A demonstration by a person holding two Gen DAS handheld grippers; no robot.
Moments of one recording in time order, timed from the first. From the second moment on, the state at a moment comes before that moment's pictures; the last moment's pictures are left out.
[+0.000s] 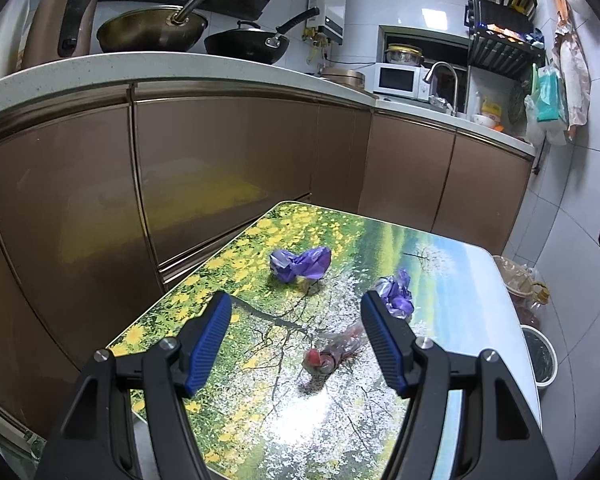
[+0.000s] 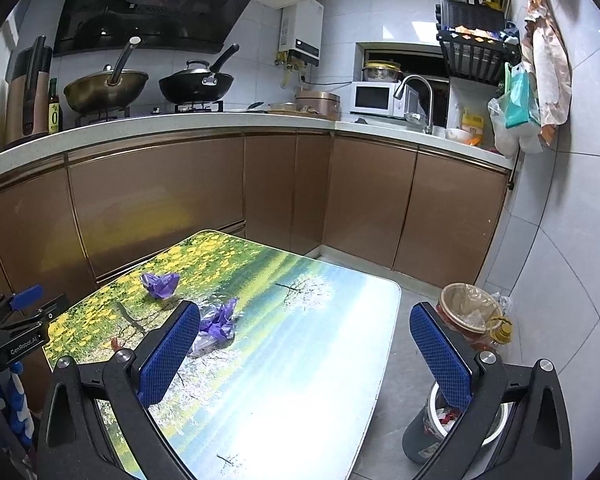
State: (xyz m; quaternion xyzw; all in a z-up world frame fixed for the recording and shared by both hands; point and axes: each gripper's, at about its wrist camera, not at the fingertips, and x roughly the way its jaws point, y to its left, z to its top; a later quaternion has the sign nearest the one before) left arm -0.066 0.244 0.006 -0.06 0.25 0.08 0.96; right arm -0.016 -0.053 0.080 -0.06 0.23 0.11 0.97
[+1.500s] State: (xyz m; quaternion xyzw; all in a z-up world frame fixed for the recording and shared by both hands) left arm 0.037 0.242 -0.119 -0.08 0.43 -0.05 0.90; right arm 0.177 0.063 -0.118 0.01 0.49 0.27 0.83
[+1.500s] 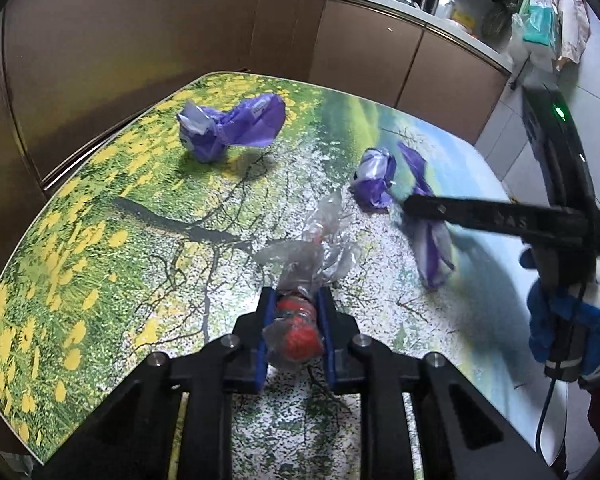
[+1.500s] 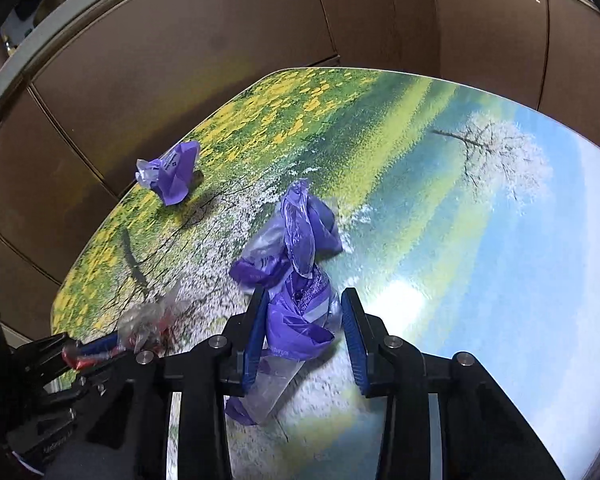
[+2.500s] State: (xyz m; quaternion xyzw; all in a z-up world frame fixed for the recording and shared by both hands) left arm 0.178 -0.235 -0.095 0.09 0.45 -0.36 0.81; right arm 0.151 -0.411 -0.139 0.15 0.41 -0.07 0.90
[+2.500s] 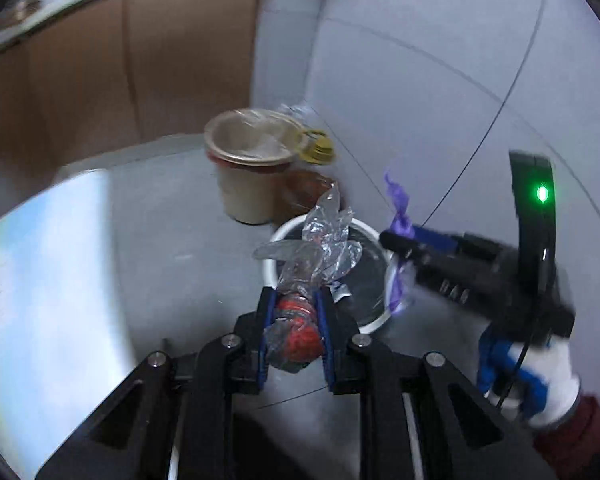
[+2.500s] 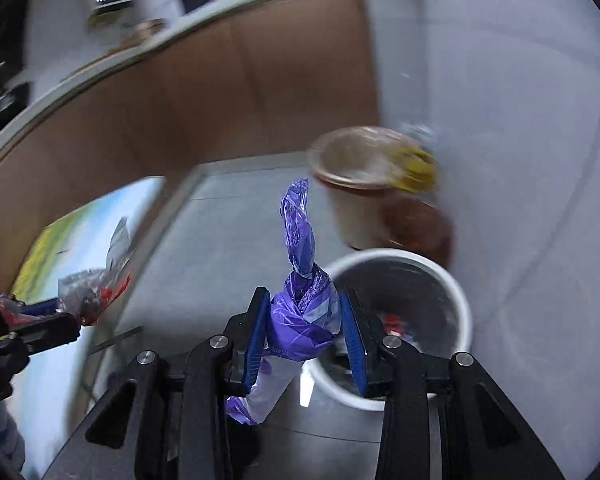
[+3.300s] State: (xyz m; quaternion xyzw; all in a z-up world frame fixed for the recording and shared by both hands) left arm 0.197 -0.222 -0.071 -0.01 0.42 -0.35 0.84; right arm 0.133 -0.434 -0.135 0.15 0.39 -0.14 0.90
